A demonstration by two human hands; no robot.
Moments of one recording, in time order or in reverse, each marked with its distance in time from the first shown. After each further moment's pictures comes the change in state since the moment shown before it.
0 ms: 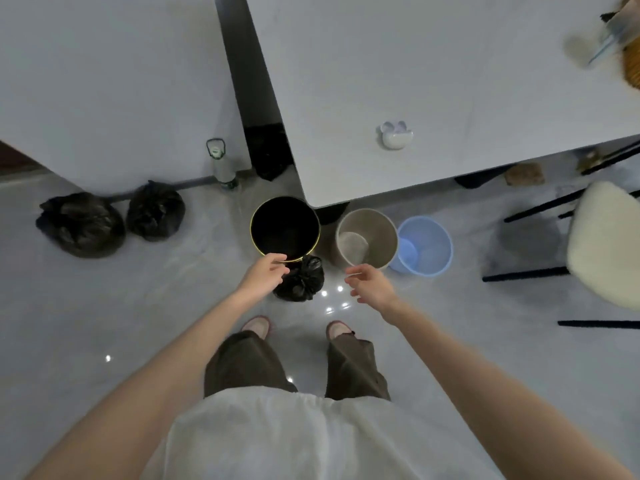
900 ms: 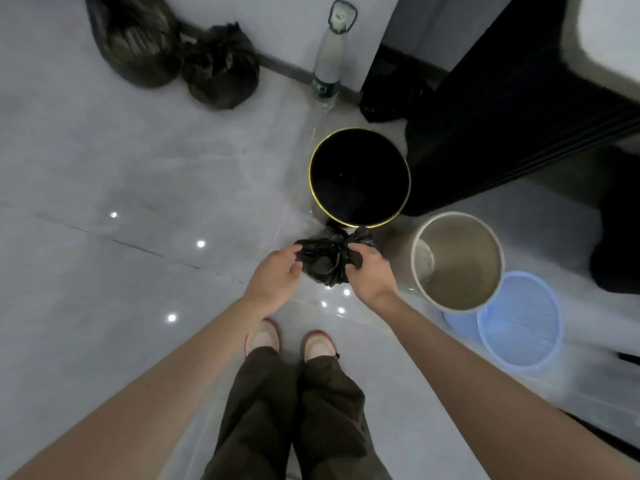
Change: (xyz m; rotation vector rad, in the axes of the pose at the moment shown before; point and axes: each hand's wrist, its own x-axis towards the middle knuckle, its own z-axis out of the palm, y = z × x) left_hand 0.157 -0.217 0.130 -0.172 0.361 -0.070; right_hand 0.244 0.116 0.137 -0.738 -0.153 -0.383
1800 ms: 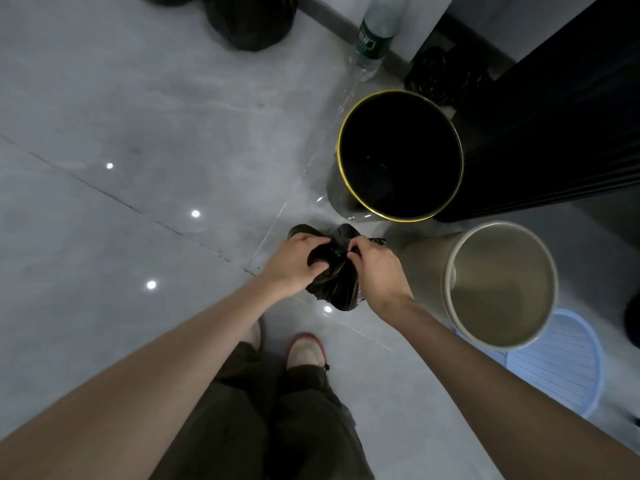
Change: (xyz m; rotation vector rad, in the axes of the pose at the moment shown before) left_hand 0.104 -0.089 0.080 0.120 -0.006 0.126; right_hand 0.073 0.044 0.063 -0.415 -0.035 -0.396
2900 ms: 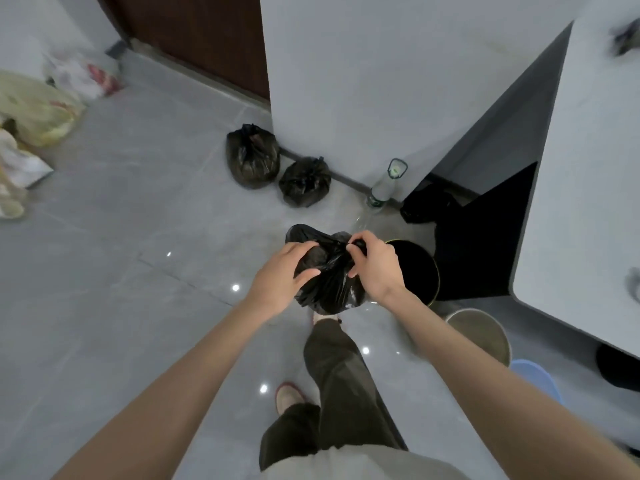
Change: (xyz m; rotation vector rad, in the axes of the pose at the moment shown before) left_hand -0.200 0.157 -0.396 0.130 0.272 0.195; right_hand -0.055 -0.308 -0.314 0.446 0.206 0.033
